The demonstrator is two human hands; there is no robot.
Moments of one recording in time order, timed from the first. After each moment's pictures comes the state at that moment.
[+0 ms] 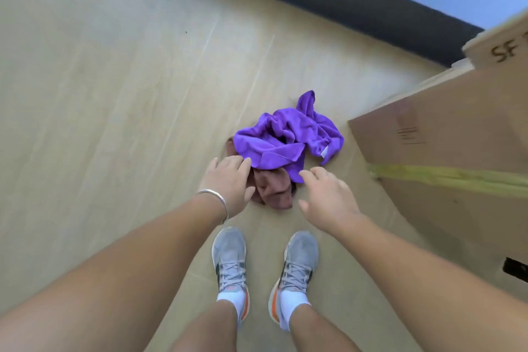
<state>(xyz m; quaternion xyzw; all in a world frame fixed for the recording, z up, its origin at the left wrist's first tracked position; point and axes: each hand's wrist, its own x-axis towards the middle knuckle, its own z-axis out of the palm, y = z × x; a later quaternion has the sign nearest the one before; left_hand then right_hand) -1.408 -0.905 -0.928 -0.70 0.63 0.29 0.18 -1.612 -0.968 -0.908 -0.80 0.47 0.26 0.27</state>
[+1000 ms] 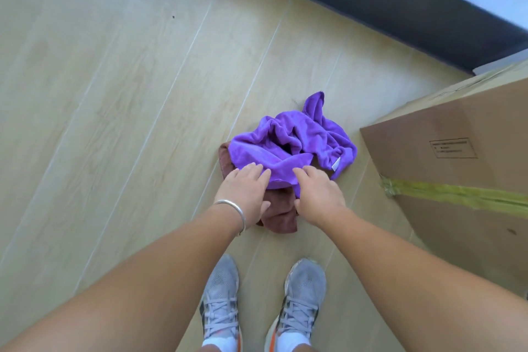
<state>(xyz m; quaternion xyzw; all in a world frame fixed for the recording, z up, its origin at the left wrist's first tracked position) -1.419 -0.916 -1.054 -0.65 0.68 0.31 0.15 -1.583 -0.987 -1.041 -0.79 0.48 0.27 0.26</state>
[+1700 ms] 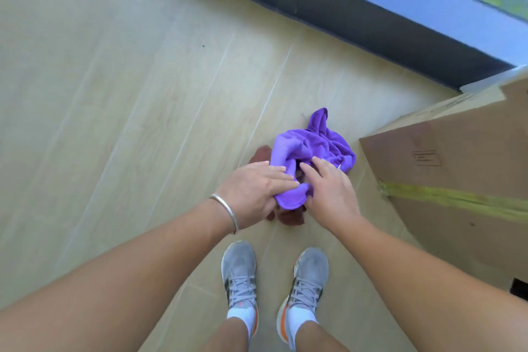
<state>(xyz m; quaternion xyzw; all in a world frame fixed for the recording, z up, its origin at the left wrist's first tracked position) -1.379 -0.925 -0.871 -0.55 0.77 0.30 -0.13 -1.573 -0.982 -0.931 -0.82 0.49 0.17 0.25</state>
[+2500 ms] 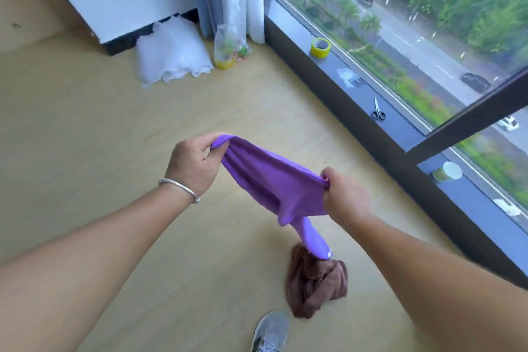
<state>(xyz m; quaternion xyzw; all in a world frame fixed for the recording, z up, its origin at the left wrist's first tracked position) -1.078 -0.751 -0.574 -0.85 0.27 0.09 -0.44 -1.255 -0.977 -0.642 -0.92 0.33 0.11 0.20</state>
